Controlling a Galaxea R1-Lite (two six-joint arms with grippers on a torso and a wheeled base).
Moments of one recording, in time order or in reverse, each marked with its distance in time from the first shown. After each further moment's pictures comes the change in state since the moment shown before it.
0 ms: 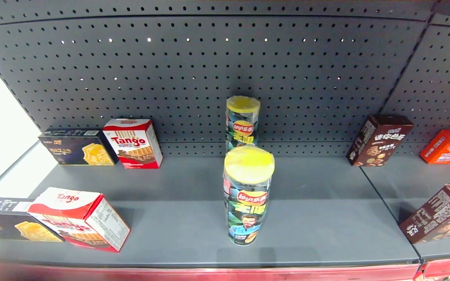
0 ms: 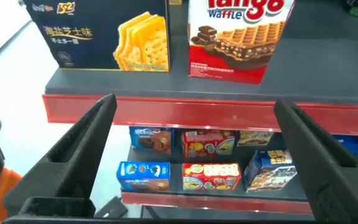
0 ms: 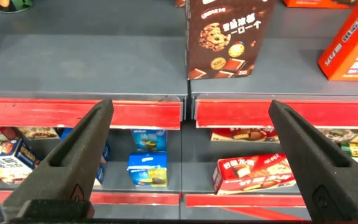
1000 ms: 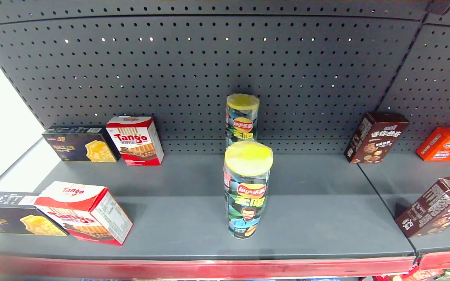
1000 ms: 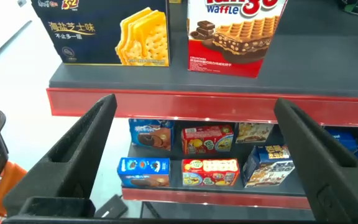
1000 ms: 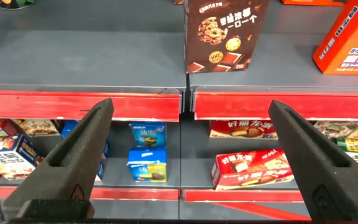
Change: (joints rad) left arm 0.000 0.000 -0.001 0.000 -0.004 0.002; right arm 0.001 0.000 0.000 0.000 0.000 -0.003
